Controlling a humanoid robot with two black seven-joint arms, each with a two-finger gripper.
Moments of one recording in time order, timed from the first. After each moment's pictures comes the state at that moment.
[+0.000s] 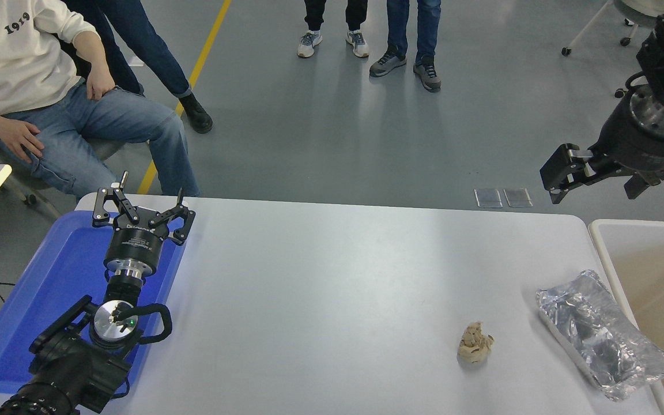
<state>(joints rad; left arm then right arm) -0.51 0.13 -1.12 -0.54 -0.09 -0.62 -0.35 2.28 -0.39 -1.33 1.35 -0.22 0.79 -0.18</state>
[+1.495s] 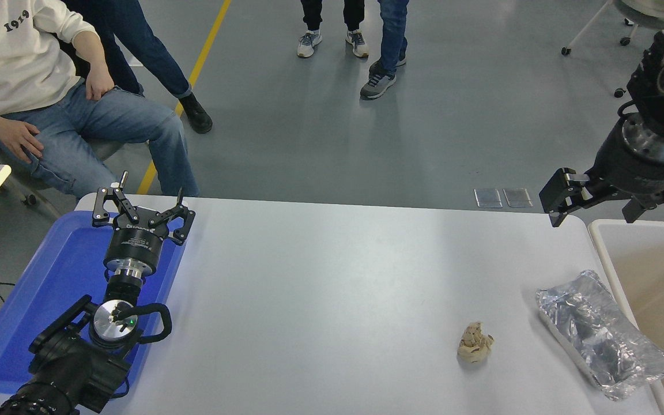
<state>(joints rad) -0.51 0.13 -1.12 -0.54 -0.09 -0.62 -0.35 2.22 -0.40 -1.32 1.35 -0.22 0.79 -0.18</state>
